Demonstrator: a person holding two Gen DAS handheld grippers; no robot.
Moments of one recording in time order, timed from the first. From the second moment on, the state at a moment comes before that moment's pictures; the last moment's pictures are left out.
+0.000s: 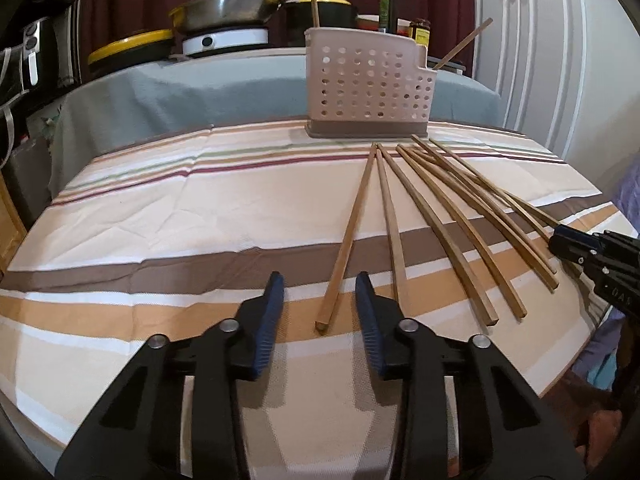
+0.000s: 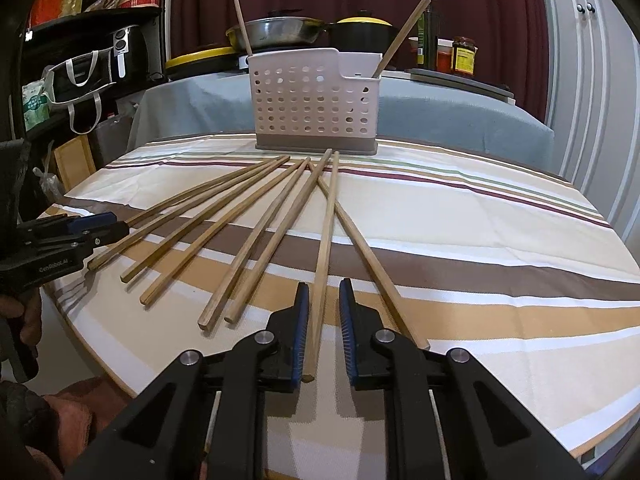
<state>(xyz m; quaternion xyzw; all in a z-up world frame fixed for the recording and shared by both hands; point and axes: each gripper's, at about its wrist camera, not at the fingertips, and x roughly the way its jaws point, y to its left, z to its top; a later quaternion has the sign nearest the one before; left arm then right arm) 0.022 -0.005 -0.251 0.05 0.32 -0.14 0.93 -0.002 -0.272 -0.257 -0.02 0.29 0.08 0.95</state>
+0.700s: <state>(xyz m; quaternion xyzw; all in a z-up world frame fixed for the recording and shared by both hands) 0.012 -0.010 -0.241 0.06 0.30 -0.16 0.94 -0.009 -0.274 -0.258 -0.01 0.29 0.10 0.95</state>
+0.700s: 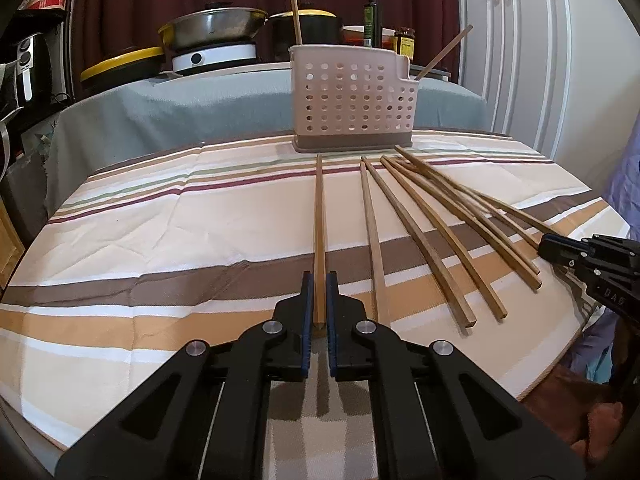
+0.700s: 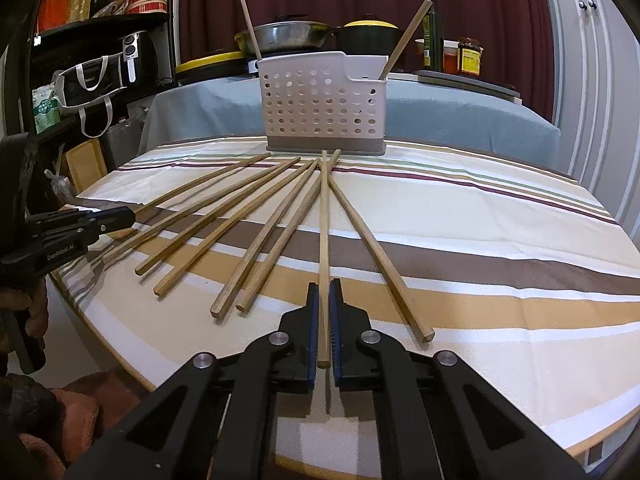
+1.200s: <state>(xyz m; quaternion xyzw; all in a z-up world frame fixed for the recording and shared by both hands) 0.004 -0.001 -0.182 0.05 0.23 -0.14 0.96 -0.018 -0.283 -0.196 -0.02 0.20 0.07 0.98</state>
